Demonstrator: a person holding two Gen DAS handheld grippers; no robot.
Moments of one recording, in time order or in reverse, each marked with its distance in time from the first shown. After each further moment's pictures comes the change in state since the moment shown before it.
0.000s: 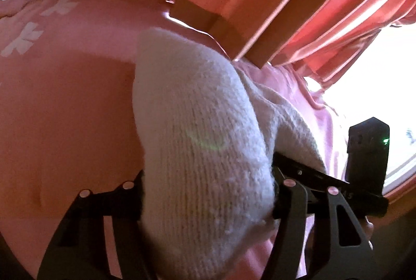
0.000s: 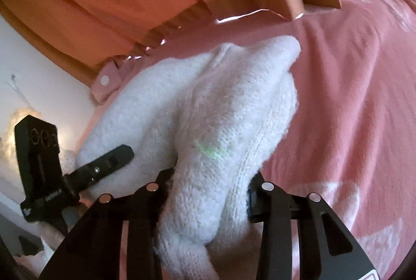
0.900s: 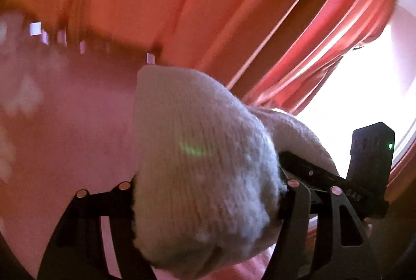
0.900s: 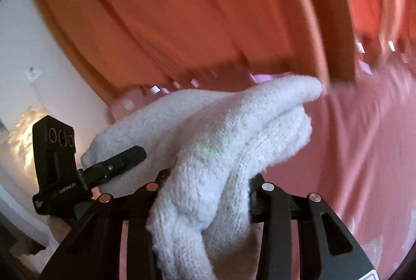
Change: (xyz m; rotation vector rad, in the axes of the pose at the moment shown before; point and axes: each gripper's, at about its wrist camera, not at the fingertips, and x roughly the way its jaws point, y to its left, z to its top) left arm -0.123 0.017 0.055 0.103 -0.242 -0.140; right arm -0.061 0.136 0.041 -0.244 -0.293 0.004
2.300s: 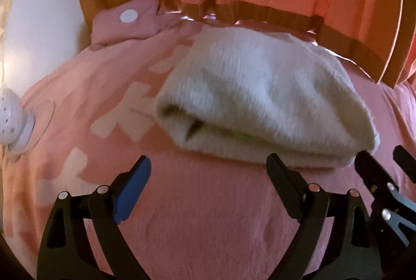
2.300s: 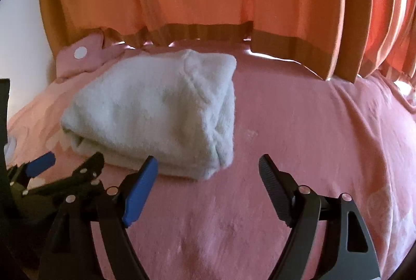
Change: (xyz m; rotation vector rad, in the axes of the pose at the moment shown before) left arm 0.029 0.119 -0.107 0.012 0.028 0.861; right arm 0.156 0.055 -0.130 -0.152 0.033 -0.436
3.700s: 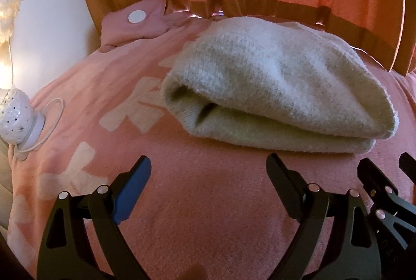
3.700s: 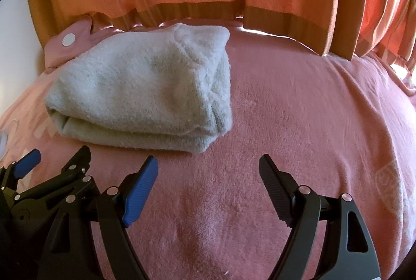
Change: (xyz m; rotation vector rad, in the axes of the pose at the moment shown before) left arm 0.008 -0.003 -0.013 0.042 -0.012 0.082; right arm 0.019 0.003 -0.020 0.046 0.088 -0.028
